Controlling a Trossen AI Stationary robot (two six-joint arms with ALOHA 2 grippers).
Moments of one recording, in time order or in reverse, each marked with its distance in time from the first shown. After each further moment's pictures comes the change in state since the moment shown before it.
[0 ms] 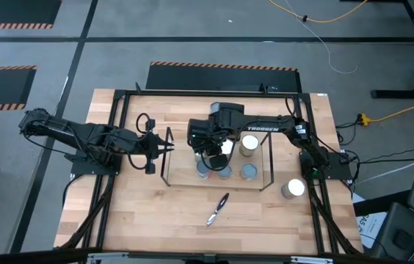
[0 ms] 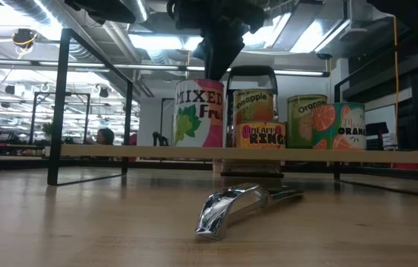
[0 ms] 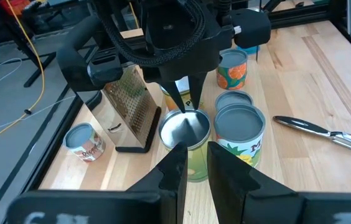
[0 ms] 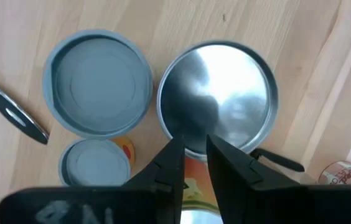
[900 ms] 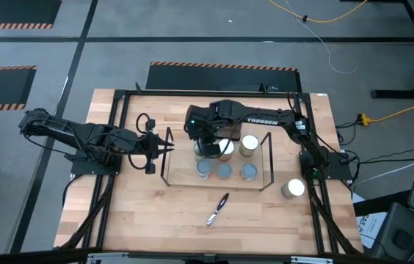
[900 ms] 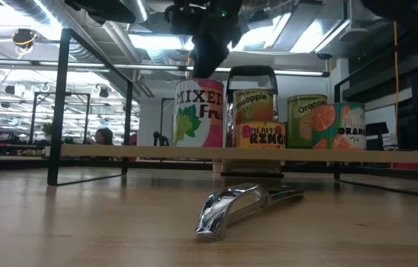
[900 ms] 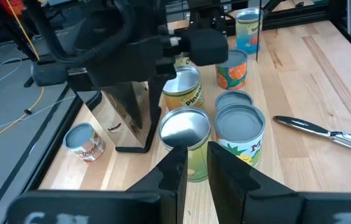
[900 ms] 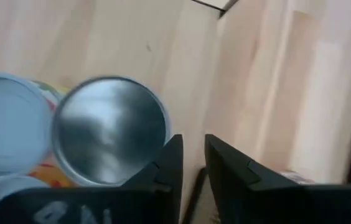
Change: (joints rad) left arm 0.000 0.000 0.000 0.000 0.000 0.000; right arm -0.073 0.000 0.000 0.138 0.042 -0.023
